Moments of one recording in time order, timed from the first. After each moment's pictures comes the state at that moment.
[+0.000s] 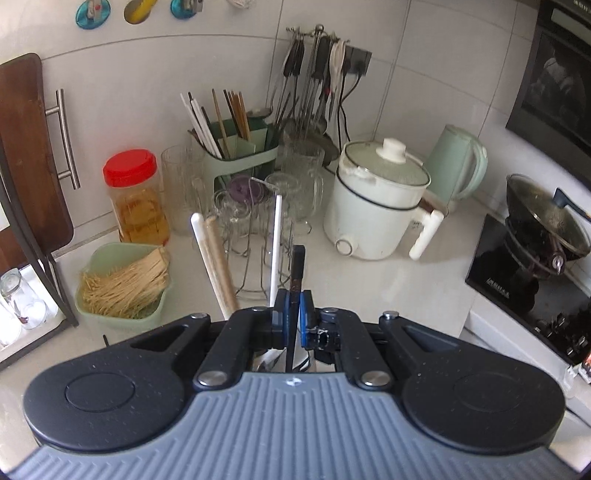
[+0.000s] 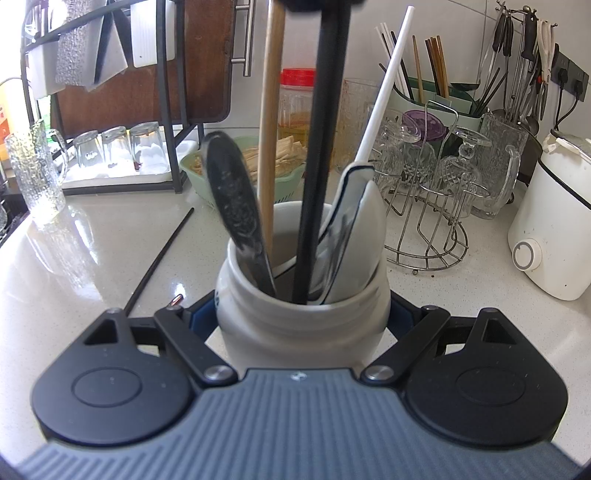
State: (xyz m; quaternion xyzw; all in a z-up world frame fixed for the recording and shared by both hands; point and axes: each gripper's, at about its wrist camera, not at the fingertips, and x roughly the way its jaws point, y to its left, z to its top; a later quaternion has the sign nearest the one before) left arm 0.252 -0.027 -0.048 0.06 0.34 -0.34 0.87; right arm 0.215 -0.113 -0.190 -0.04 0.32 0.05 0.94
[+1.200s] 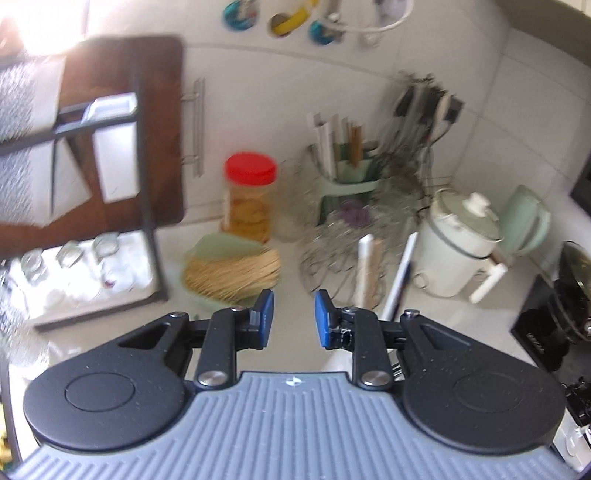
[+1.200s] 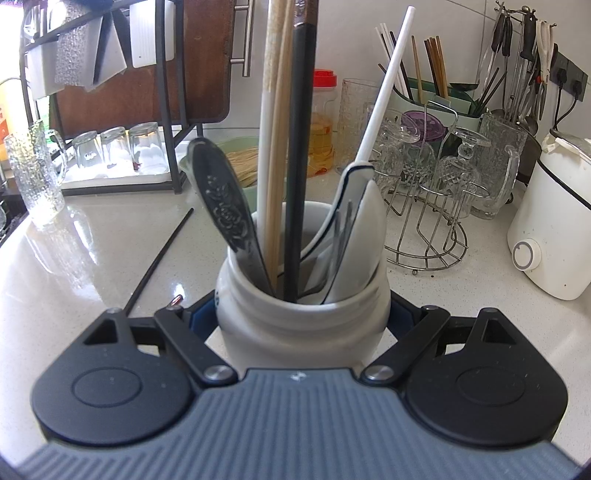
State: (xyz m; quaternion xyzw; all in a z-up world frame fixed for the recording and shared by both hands) left arm 0.267 0.079 -0.026 -0.02 0.35 -0.22 0.91; right arm 0.217 -0.113 -0.191 -0.04 0.32 0.05 0.94
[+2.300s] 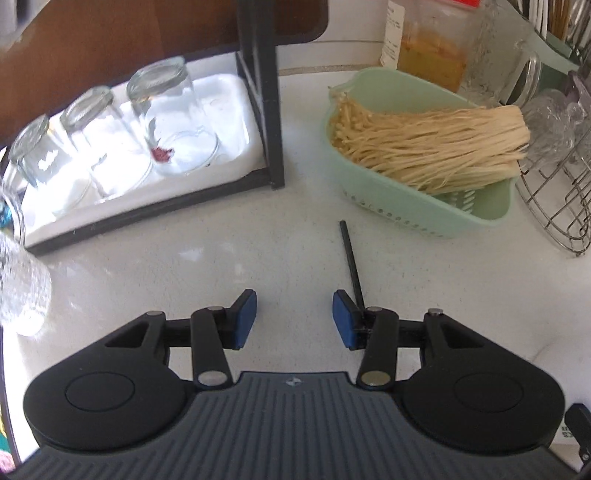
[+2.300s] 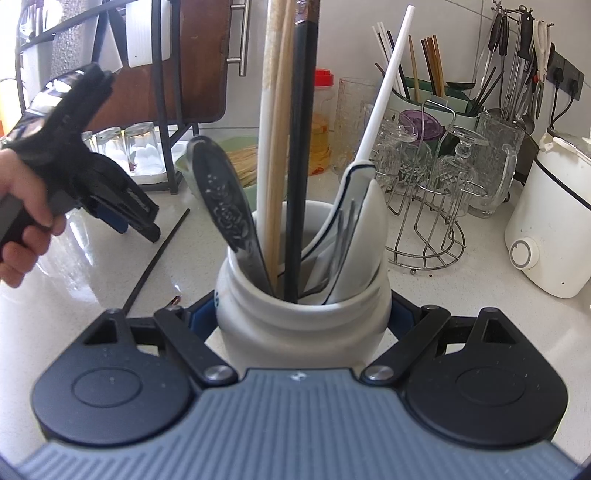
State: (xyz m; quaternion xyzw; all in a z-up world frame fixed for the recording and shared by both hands) left arm 0.415 0.106 -0.226 0.04 0.51 -0.04 0.86; right arm 0.216 -0.113 -0.193 -0.04 0.32 0.04 0.95
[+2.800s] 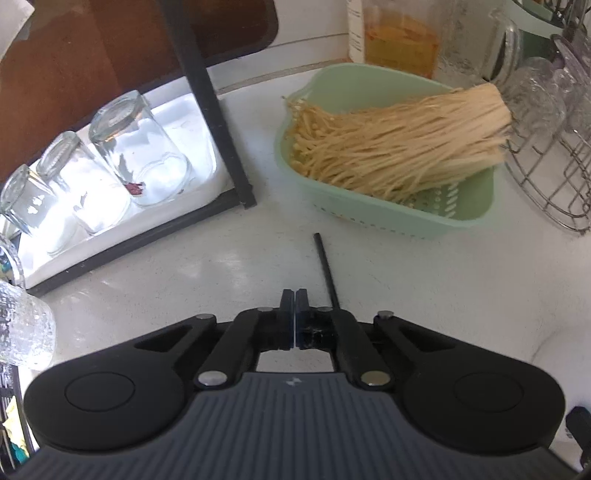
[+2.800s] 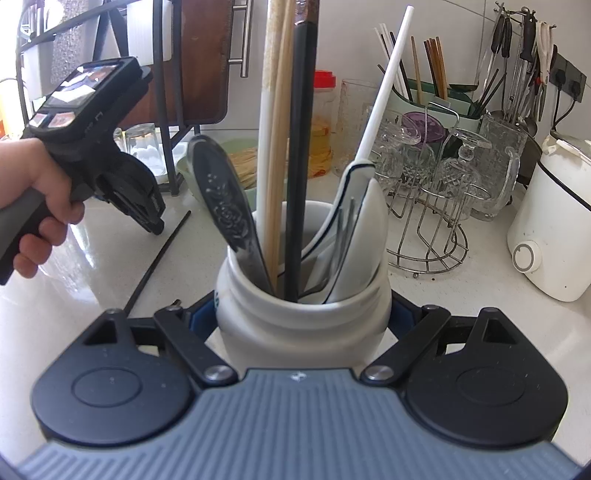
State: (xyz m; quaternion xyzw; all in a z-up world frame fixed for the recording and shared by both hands) left arm 0.424 0.079 -0.220 0.09 0.51 -0.06 0.85; right arm 0.217 -0.113 -0.194 -0.04 0.32 0.04 0.95
